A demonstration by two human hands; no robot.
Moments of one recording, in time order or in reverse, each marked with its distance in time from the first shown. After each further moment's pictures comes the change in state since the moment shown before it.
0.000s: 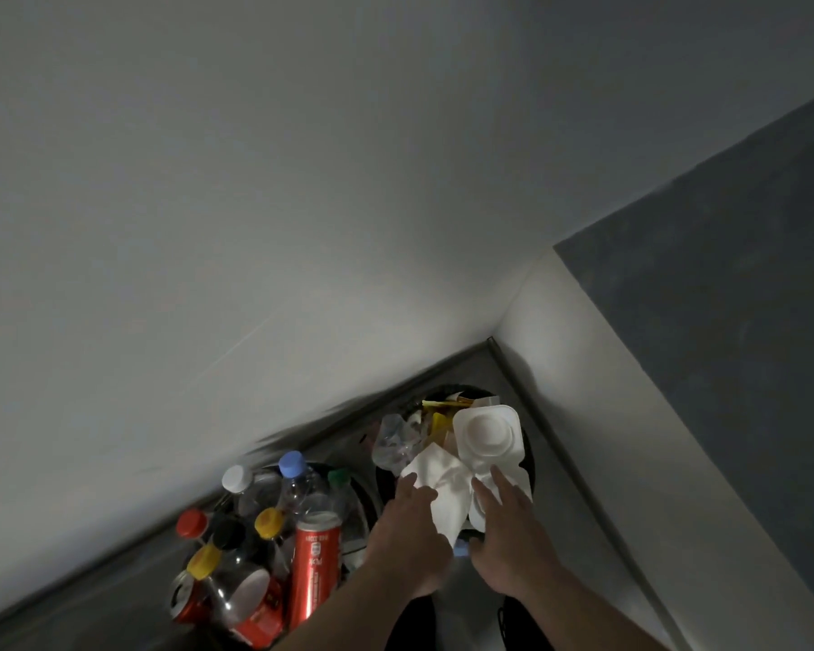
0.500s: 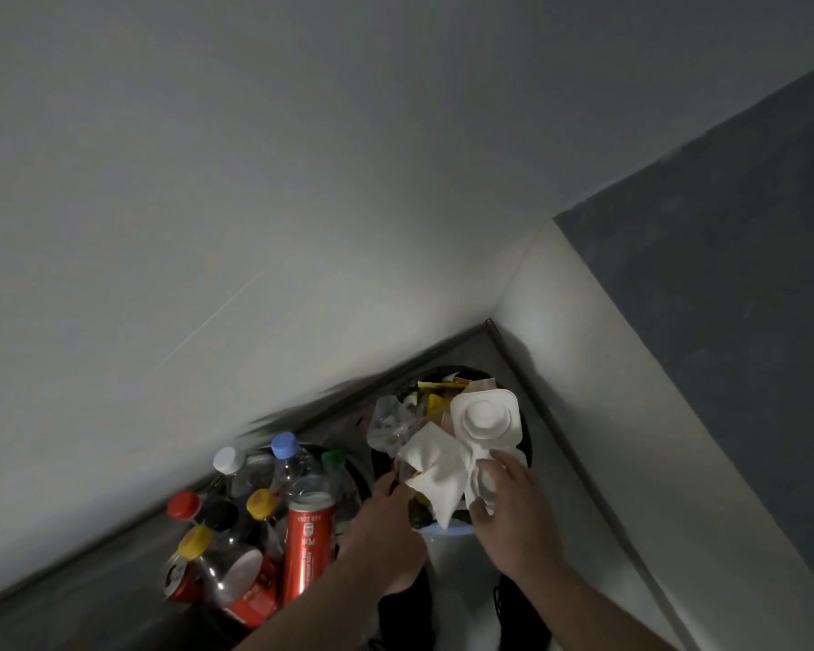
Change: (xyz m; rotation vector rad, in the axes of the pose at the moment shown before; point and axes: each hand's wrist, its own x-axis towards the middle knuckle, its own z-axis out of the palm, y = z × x) left_hand -0.002 -0.028 0.007 0.023 -0.043 -0.053; right_hand 0.005 0.016 0.012 0.098 0.323 -0.062
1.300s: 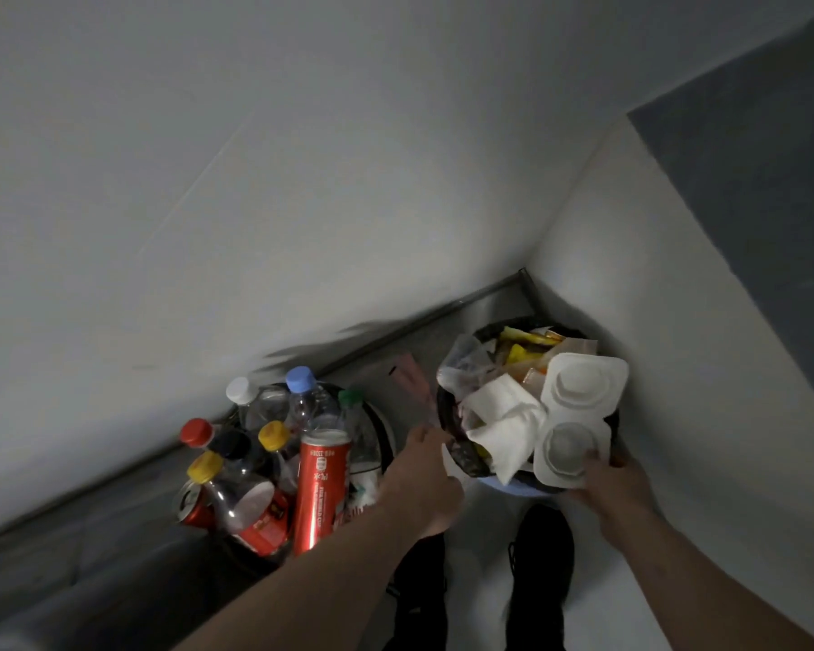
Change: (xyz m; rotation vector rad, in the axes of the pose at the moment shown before) left_hand 0.018 0.001 0.033 -0.086 0.013 0.008; right_hand 0.016 0.084 0.008 0.943 0.196 0.854
